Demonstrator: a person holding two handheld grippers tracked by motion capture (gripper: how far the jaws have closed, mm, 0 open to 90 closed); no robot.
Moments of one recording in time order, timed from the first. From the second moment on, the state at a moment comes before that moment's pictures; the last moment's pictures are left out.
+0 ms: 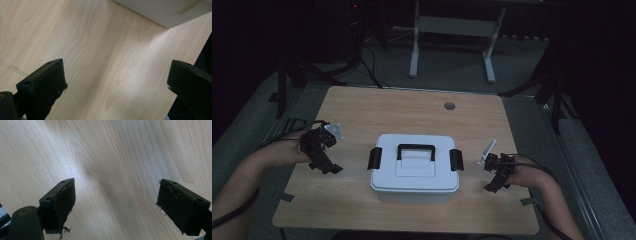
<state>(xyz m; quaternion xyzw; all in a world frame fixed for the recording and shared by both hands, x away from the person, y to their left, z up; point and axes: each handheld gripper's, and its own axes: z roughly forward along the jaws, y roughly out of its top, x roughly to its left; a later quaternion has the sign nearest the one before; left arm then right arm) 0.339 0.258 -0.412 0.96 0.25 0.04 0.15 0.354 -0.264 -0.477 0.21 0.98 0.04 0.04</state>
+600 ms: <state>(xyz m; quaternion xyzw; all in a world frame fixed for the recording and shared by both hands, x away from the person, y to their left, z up) 0.334 0.263 -0.457 0.96 0.25 0.00 0.13 0.354 -0.270 -0.482 0.22 0.97 0.04 0.06</state>
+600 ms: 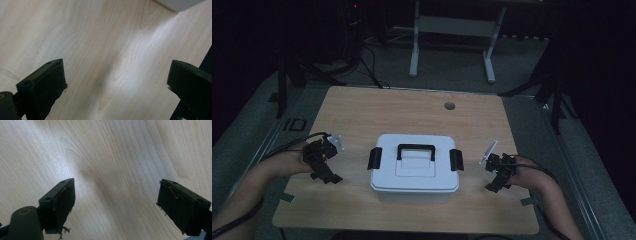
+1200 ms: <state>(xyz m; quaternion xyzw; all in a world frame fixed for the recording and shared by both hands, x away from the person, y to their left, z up) 0.327 0.269 -0.491 0.96 0.26 -0.01 0.12 0.355 -0.268 -0.482 0.22 0.97 0.04 0.06</state>
